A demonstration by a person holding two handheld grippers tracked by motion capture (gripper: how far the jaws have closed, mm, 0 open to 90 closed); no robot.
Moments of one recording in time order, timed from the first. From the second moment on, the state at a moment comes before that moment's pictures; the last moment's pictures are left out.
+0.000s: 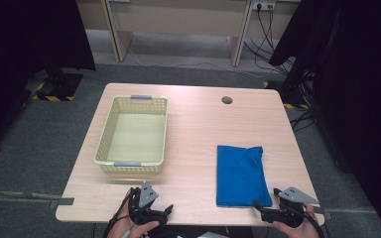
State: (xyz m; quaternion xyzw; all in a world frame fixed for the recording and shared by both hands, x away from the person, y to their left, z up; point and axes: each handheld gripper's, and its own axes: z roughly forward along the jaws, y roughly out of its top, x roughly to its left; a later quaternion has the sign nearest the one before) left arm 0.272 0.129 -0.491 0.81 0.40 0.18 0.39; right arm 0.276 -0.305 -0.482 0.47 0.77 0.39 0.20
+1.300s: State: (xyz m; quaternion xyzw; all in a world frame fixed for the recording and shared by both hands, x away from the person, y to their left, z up) left arm 0.273 0.130 -0.492 0.81 0.40 0.18 0.39; right arm 0.332 -0.257 -0.464 0.42 0.81 0.36 0.20
